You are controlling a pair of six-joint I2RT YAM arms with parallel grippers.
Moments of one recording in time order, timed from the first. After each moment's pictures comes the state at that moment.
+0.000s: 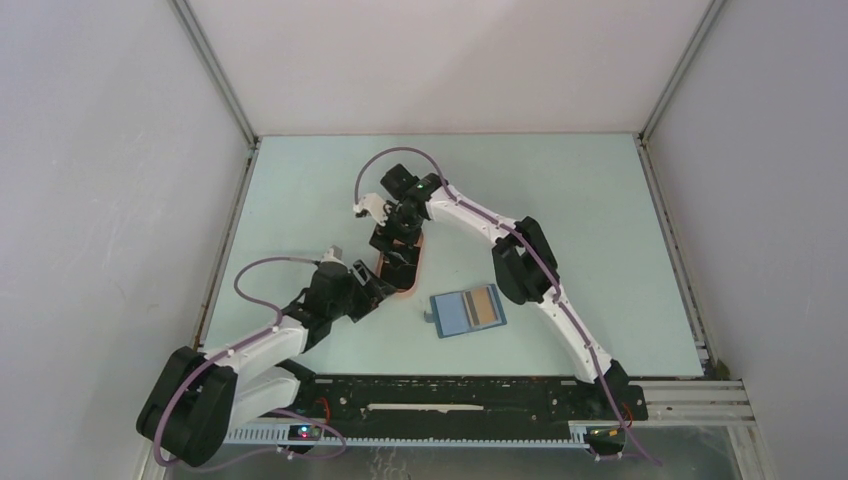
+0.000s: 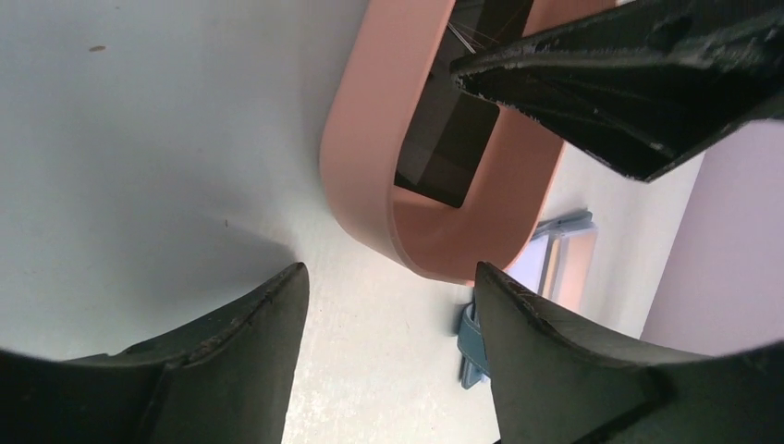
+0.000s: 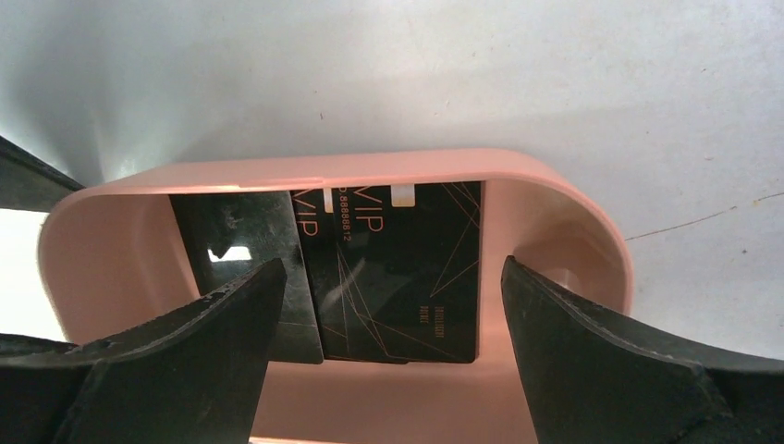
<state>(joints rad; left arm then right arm) -0.44 1.05 0.25 0.11 0.09 -1.02 0.78 2.54 2.32 -0.95 -0.40 -0.46</state>
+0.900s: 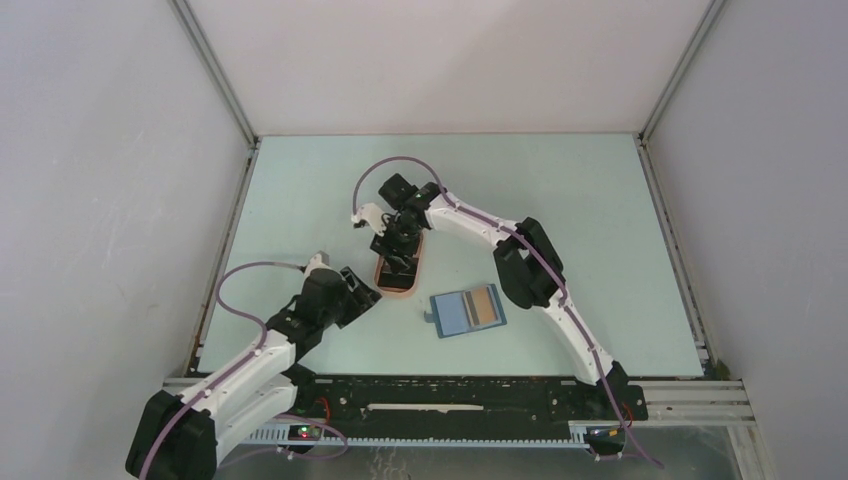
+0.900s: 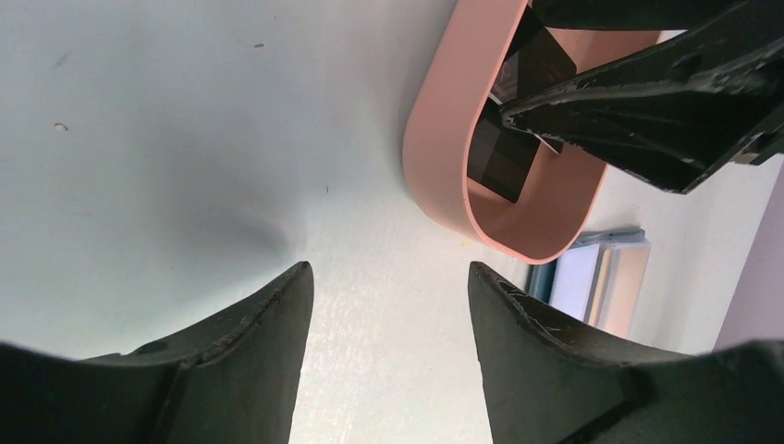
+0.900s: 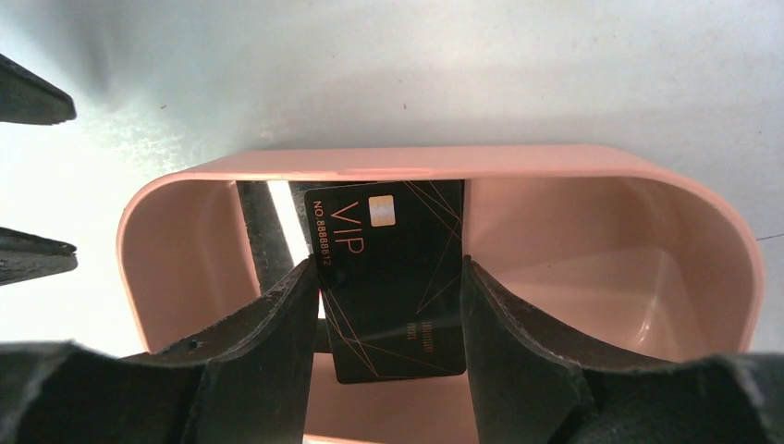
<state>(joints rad) -0.44 0.82 0.26 -0.17 -0.05 -0.97 0.81 2.43 2.13 -0.85 -0.38 -0.45</state>
